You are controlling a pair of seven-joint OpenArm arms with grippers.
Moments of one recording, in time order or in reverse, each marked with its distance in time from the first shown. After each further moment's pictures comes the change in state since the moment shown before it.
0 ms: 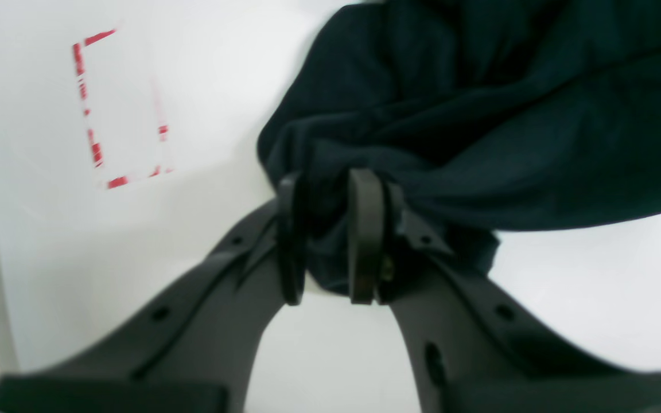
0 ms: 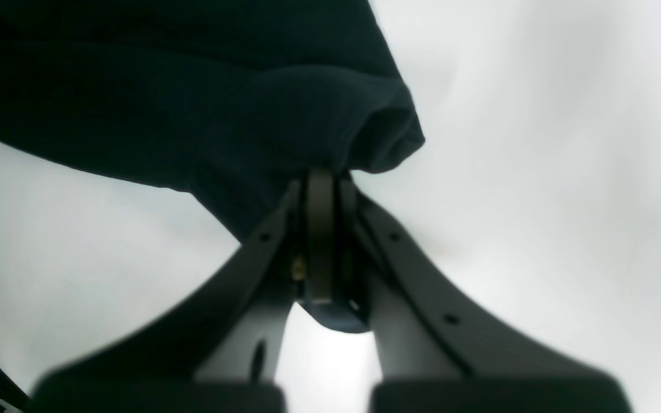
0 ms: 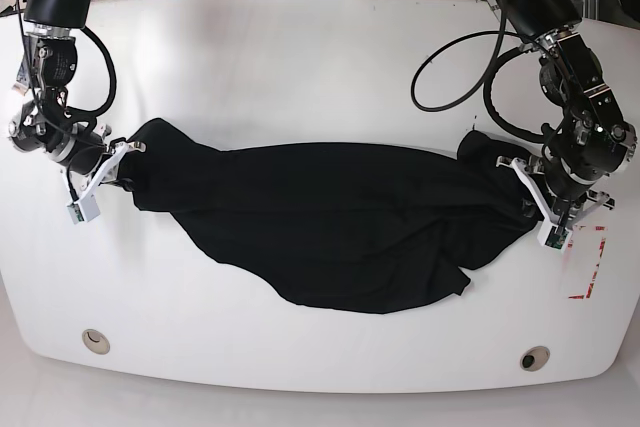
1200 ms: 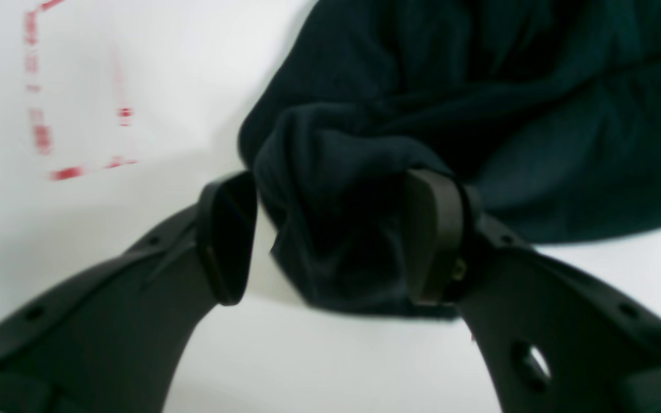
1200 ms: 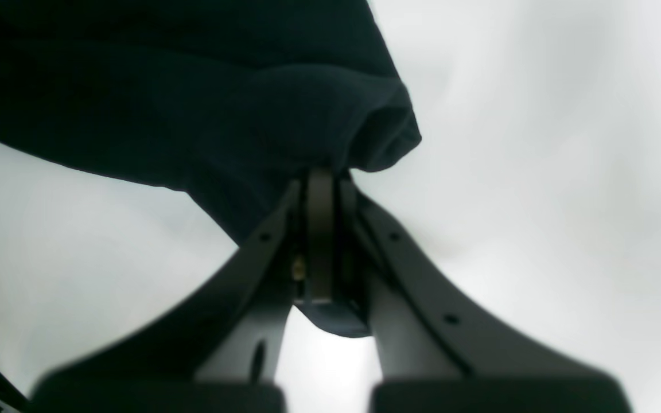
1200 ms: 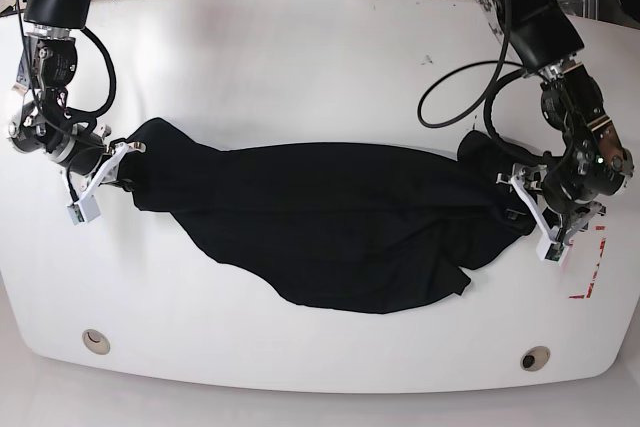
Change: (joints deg) left arm -7.1 -0.1 -1.0 -13.5 1.3 0.1 0.6; right arm 0.3 0.0 -0.1 0.1 -0.3 0.0 -0.2
